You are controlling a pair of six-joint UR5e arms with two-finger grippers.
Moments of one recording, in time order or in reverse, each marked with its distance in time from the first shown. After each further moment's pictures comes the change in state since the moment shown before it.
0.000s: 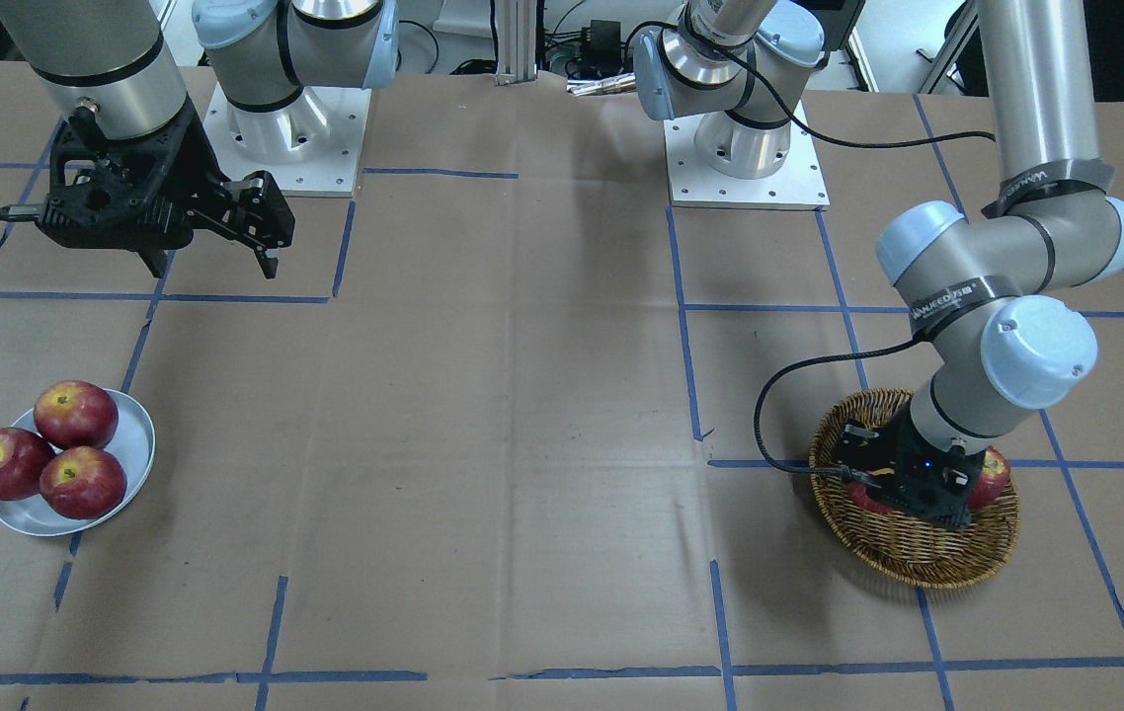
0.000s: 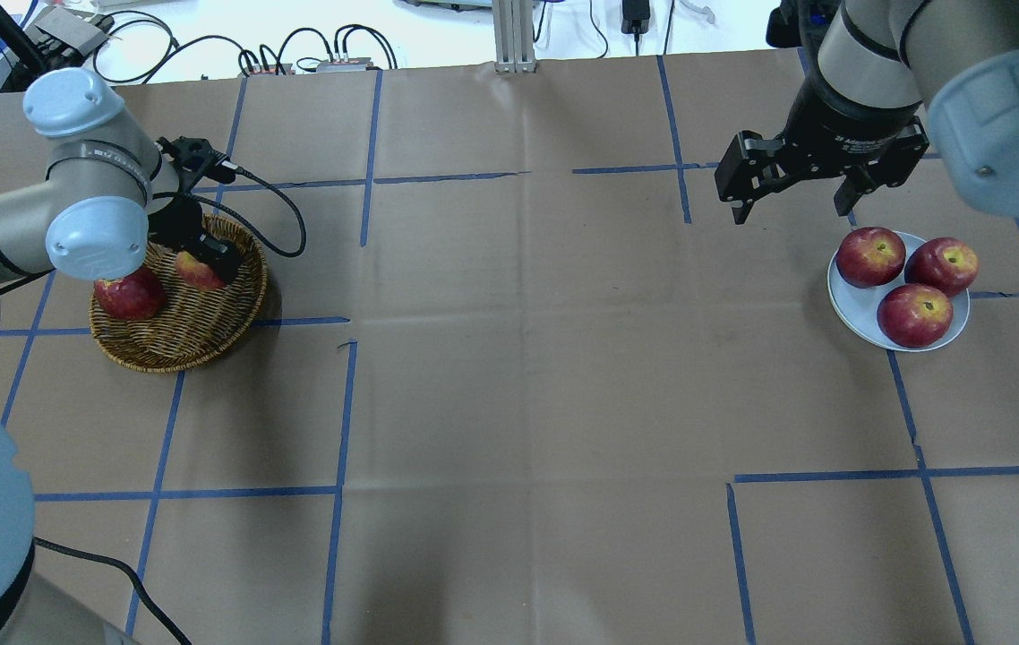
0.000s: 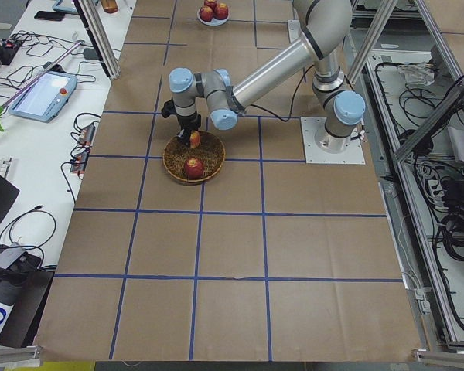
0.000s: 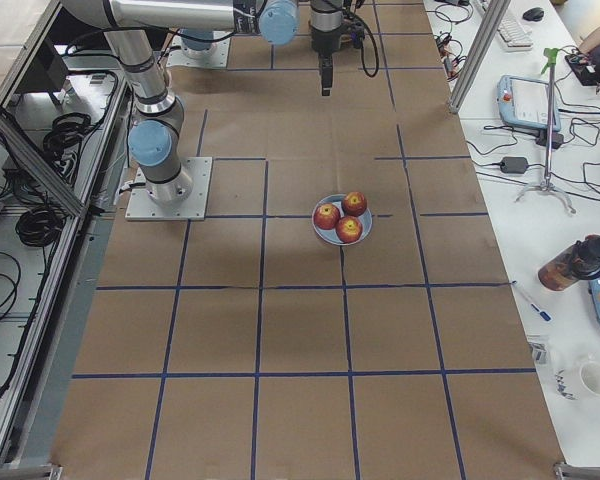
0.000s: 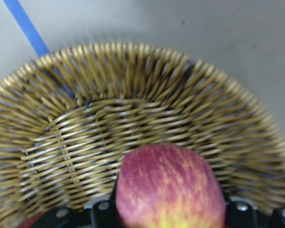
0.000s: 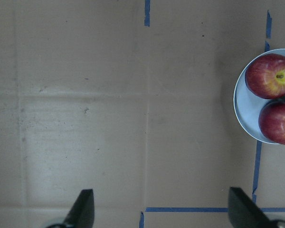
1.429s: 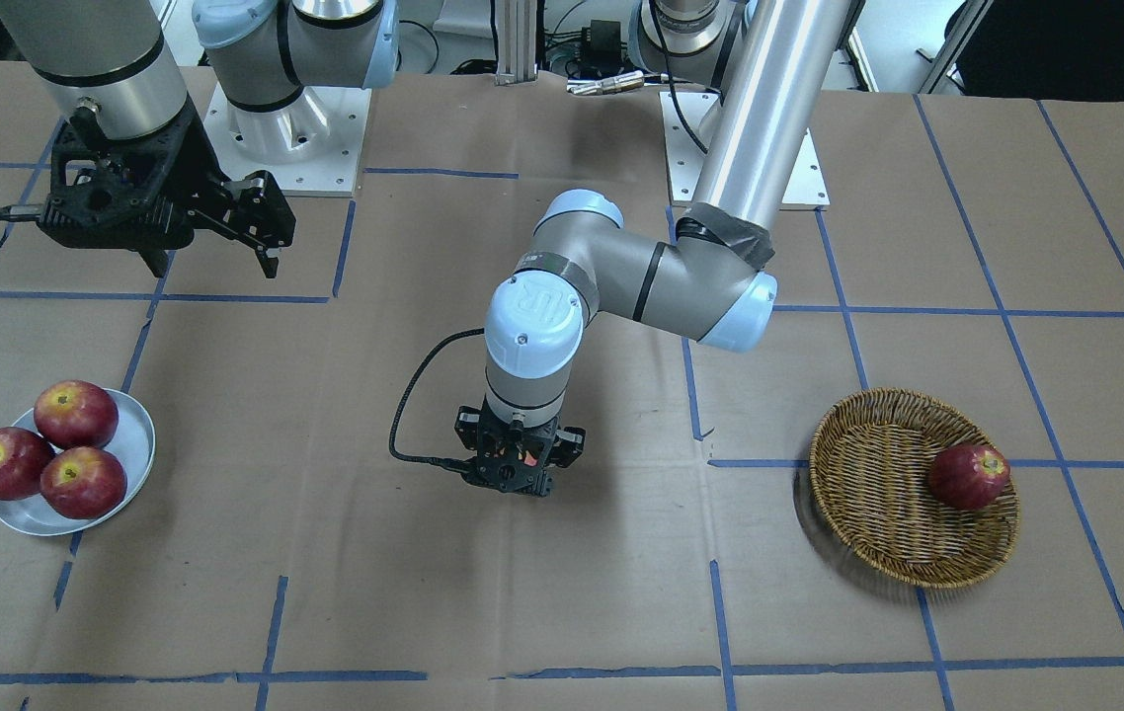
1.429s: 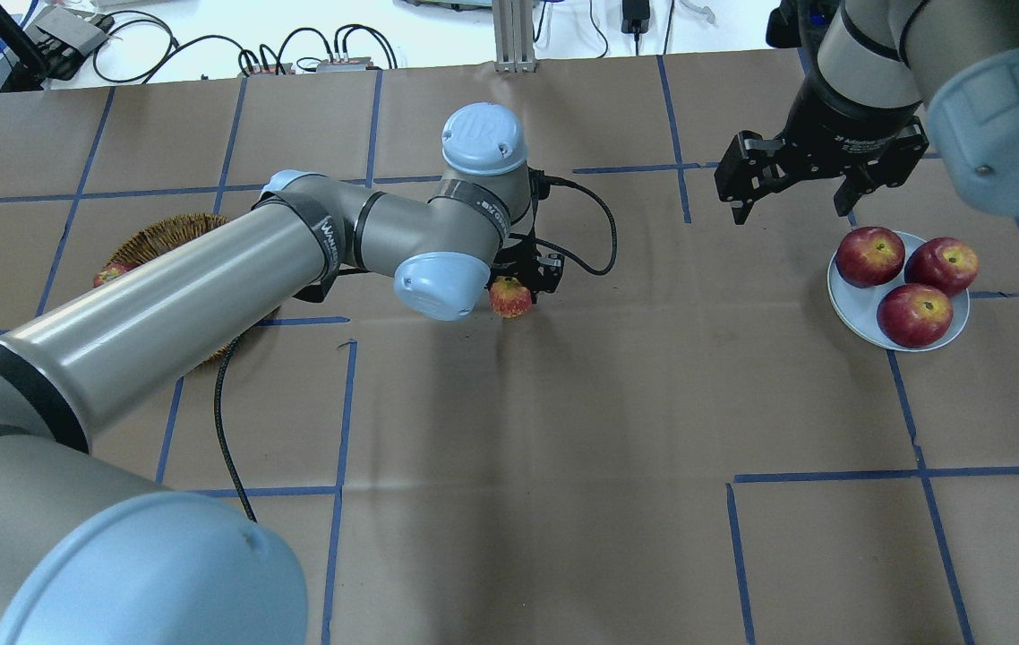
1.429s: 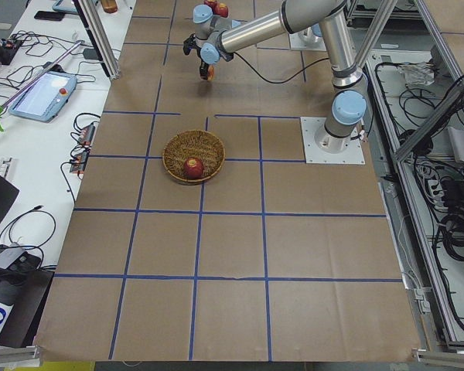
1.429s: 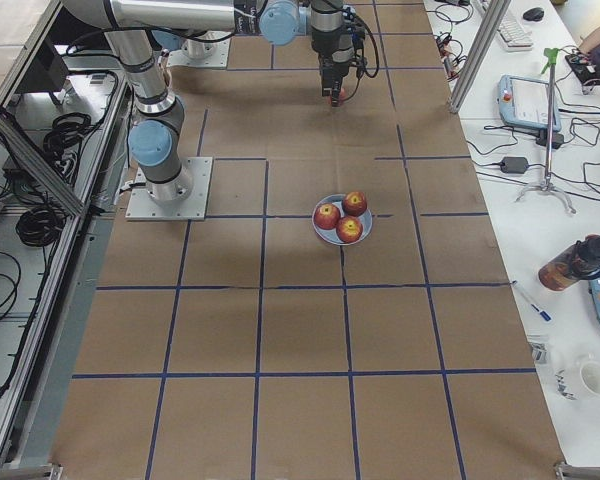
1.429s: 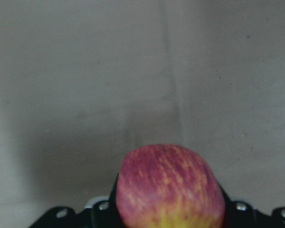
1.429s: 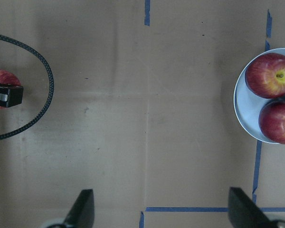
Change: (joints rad) left arm -0.602 -0.195 0.135 0.066 -0.073 -0.836; right arm 0.000 0.001 0.000 0.001 0.000 0.000
